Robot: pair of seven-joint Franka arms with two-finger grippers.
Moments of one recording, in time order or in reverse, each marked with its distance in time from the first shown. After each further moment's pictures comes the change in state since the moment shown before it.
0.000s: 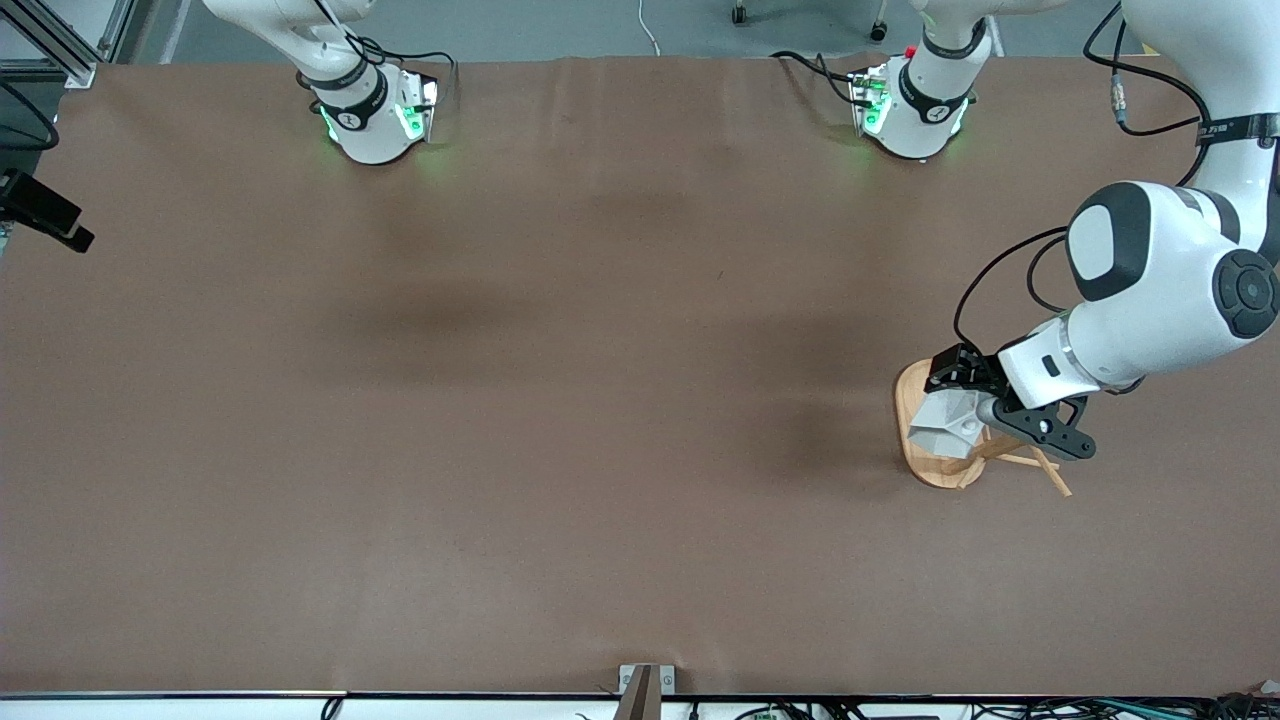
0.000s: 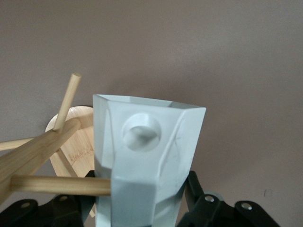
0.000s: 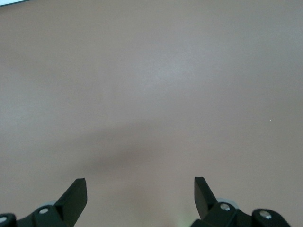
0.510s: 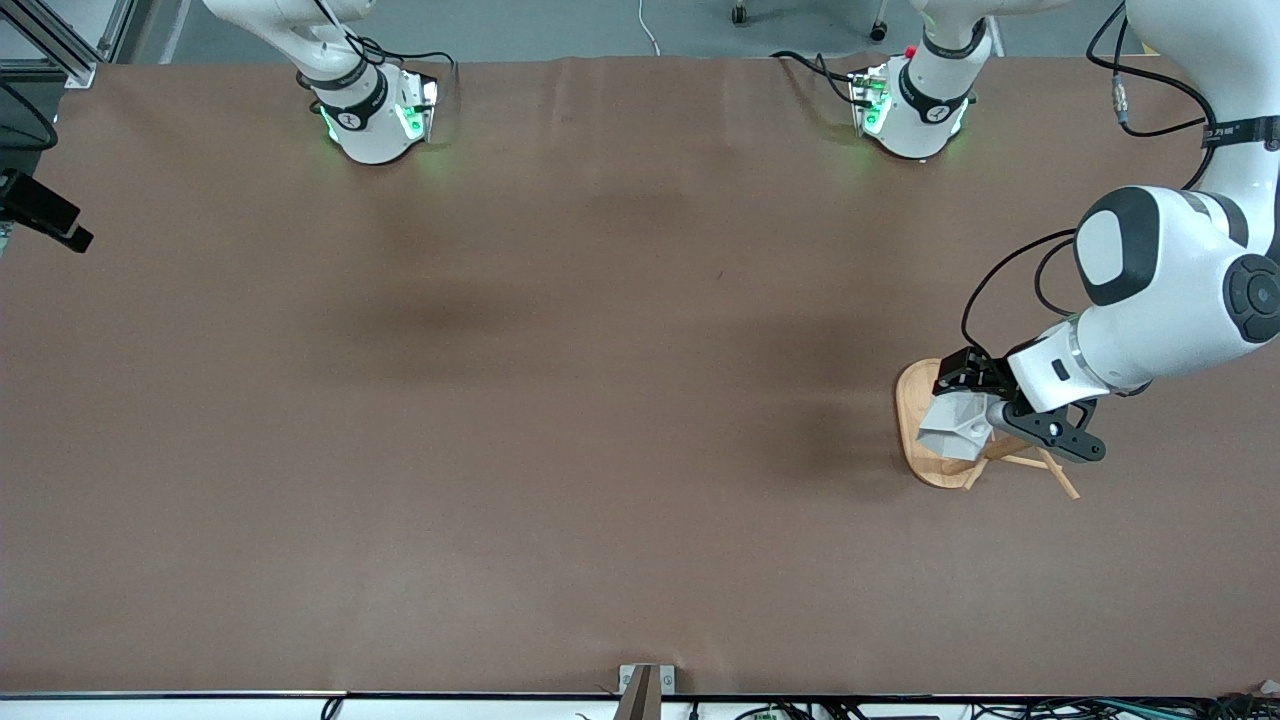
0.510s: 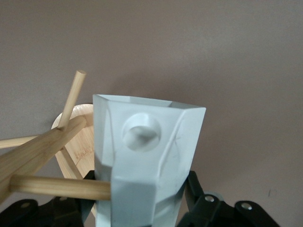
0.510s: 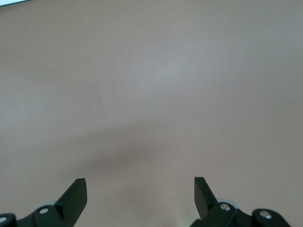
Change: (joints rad) left arm 0.000 0.003 0.014 0.000 0.000 0.000 0.005; right arm -0.001 0.000 -0.001 0.000 0.000 0.000 0.000
